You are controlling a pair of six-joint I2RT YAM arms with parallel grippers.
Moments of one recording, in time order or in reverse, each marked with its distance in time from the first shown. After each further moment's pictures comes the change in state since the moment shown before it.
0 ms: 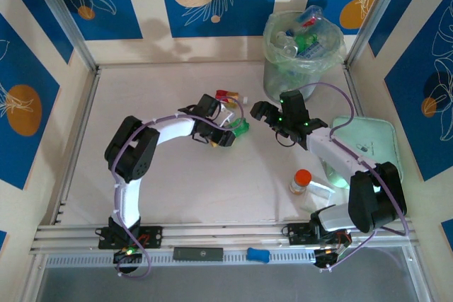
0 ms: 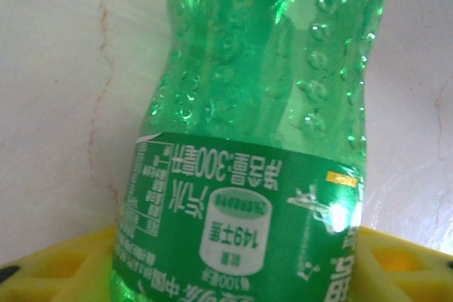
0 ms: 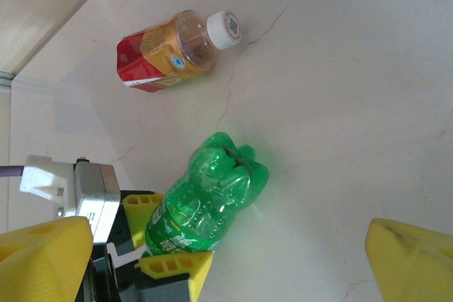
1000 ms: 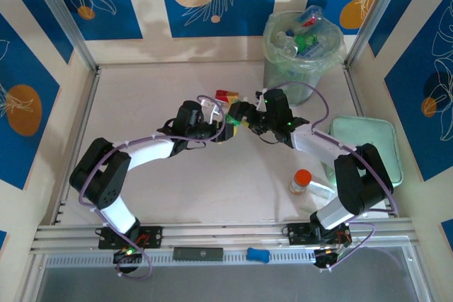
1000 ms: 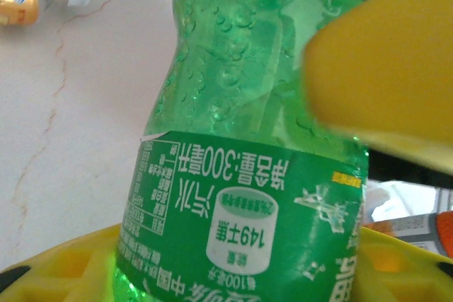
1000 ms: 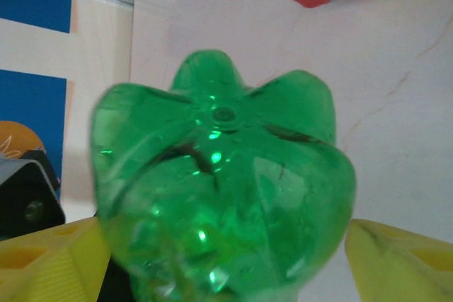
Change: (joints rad) left arm -0.008 -0.356 -0.406 0.589 0.108 -0.465; right arm 0.102 0.160 0.029 0.284 -0.312 0.106
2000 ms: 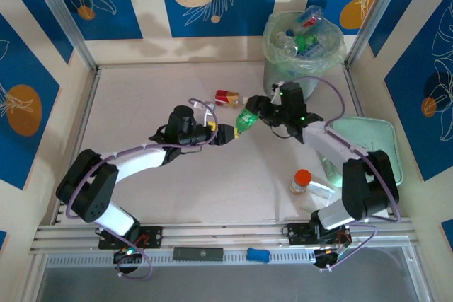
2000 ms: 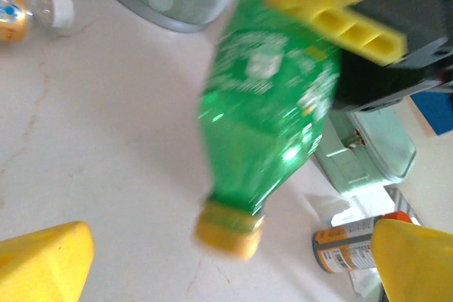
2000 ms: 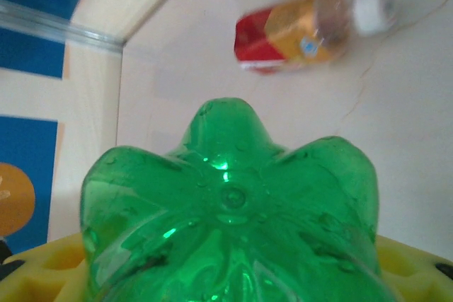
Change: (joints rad) left arm -0.004 -0.141 -0.122 0.085 -0.019 -0.079; right arm -0.146 -0.092 0.021 -0.108 0.032 -0.080
